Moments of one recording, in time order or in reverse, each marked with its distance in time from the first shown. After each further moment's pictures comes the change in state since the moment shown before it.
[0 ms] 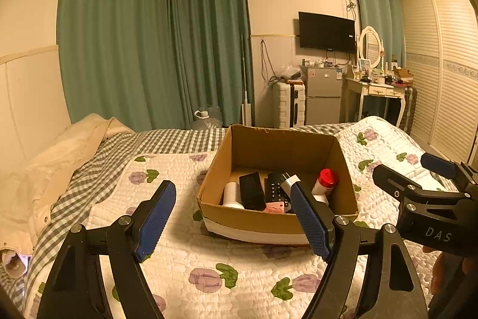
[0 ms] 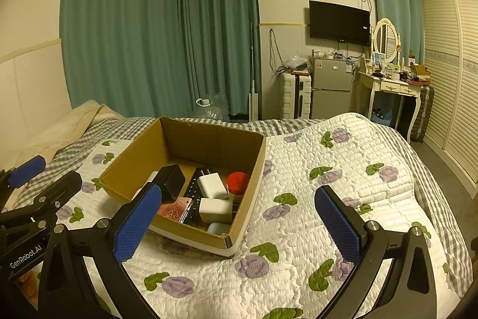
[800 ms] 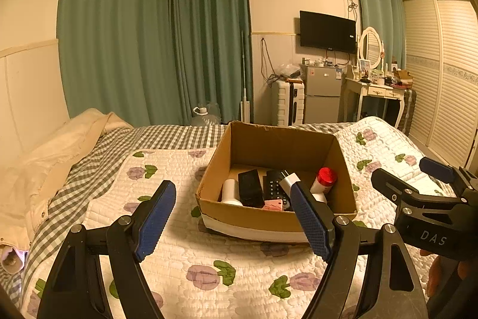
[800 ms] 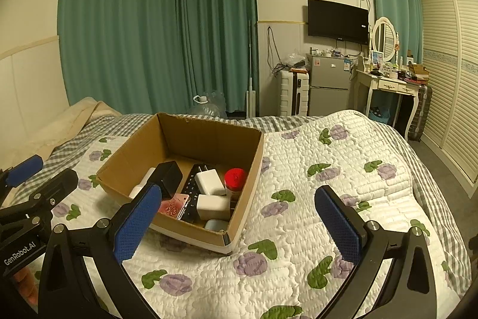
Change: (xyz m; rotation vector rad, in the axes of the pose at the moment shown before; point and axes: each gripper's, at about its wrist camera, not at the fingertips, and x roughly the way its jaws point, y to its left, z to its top) left arm 0.000 0.001 -0.002 -0.020 0.013 -0.004; right arm 0.001 0.003 -0.002 -0.004 0.015 -0.012
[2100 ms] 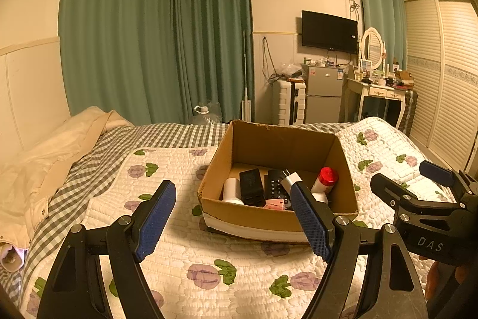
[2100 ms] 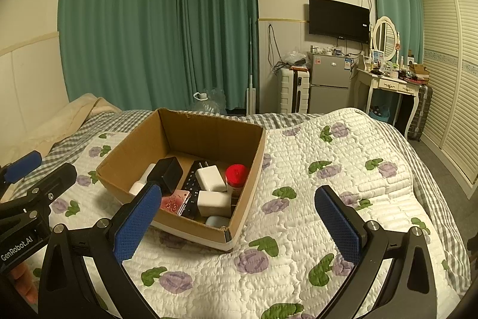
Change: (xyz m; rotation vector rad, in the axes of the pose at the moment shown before) left arm -0.001 0.001 -0.001 -0.011 0.005 0.001; right arm -0.001 0.000 -0.003 -0.006 0.011 -0.002
